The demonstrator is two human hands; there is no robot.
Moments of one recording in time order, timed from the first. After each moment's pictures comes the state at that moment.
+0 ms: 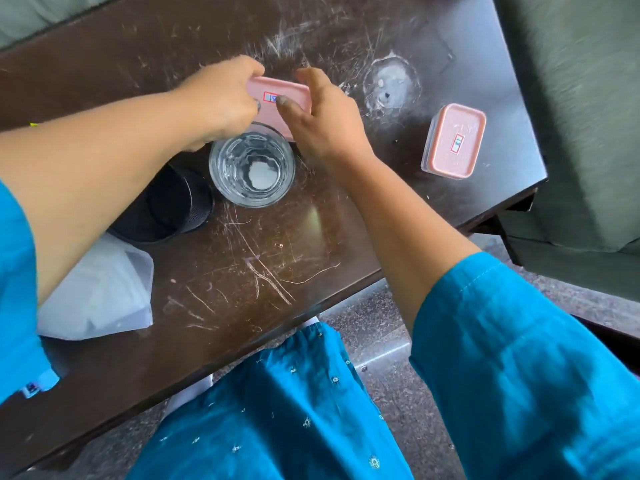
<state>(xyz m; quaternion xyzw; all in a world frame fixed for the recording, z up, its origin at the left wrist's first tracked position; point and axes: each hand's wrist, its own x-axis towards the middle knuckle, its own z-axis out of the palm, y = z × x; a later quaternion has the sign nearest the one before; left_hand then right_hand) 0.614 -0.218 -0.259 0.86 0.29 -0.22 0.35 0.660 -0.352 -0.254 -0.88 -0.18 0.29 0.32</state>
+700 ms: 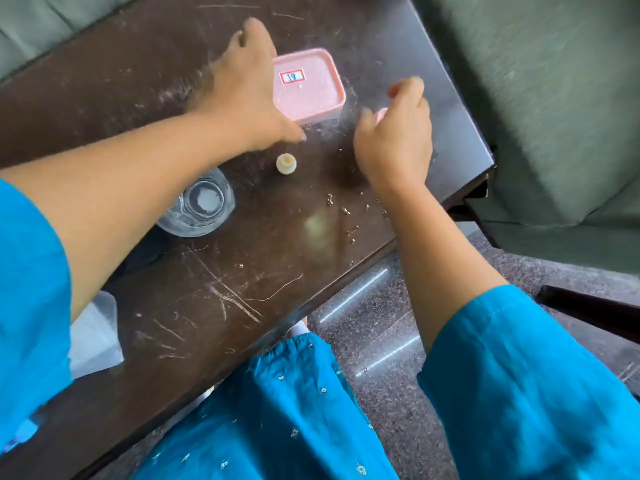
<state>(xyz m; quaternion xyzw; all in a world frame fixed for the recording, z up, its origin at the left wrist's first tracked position) 0.672 -0.302 -0.212 0.93 0.18 -0.11 0.30 0.705 -0.461 -0.236 -0.96 0.03 0.09 0.27</state>
